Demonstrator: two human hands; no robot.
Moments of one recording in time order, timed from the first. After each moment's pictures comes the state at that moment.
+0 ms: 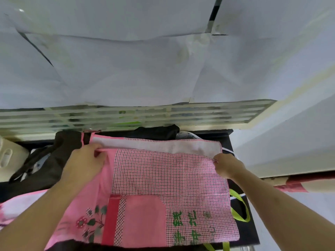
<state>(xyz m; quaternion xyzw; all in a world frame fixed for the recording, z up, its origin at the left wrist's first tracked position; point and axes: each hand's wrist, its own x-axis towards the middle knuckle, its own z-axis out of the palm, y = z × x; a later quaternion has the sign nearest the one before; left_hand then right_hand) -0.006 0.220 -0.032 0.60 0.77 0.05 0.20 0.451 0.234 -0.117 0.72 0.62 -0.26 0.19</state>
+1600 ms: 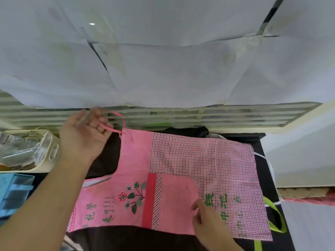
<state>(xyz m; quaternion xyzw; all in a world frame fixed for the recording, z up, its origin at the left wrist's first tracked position) -0.070 0.255 0.043 0.08 0.45 0.63 0.63 0.274 0.075 -0.095 0.66 0.60 -0.45 0.01</state>
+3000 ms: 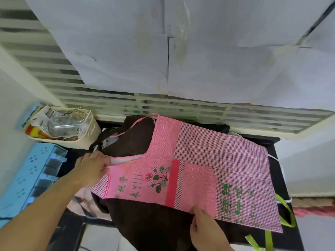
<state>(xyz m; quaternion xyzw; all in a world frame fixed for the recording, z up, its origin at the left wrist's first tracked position) -0.207 0.101 -0.027 0.61 0.74 -0.19 0.23 0.194 0.010 -0.074 0.63 0.65 -0.41 0.10</state>
